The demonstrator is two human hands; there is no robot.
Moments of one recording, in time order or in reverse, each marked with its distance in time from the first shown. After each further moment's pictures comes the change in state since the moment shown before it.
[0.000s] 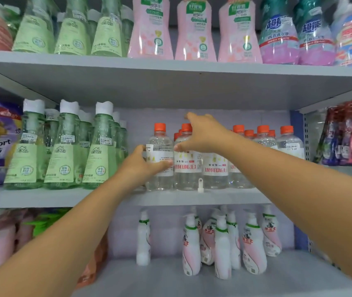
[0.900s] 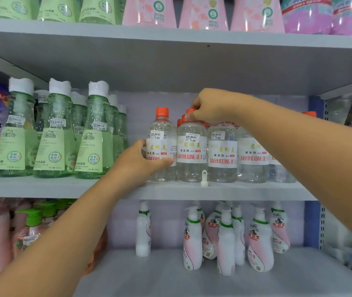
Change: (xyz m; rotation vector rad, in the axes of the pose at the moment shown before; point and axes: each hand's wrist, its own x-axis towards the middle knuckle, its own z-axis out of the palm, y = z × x) left_hand -0.008 -0.017 0.011 -0.009 -0.004 0.042; right_hand 0.052 0.024 -0.015 -0.154 -0.129 -0.100
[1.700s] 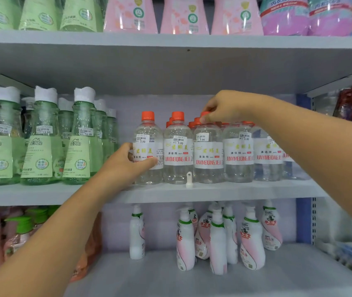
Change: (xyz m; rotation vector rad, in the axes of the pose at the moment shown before) left_hand -0.001 0.006 0.000 0.003 0.008 -0.042; right_hand -0.026 0.065 -0.015 0.082 -0.050 0.054
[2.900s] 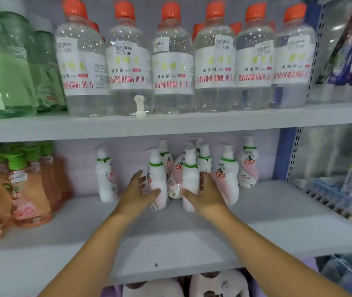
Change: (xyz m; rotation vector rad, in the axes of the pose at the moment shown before) left_hand -0.070 -0.184 0.213 -0.201 -0.229 -0.374; right_hand -0.159 0.048 0.372 0.879 0.028 0.556
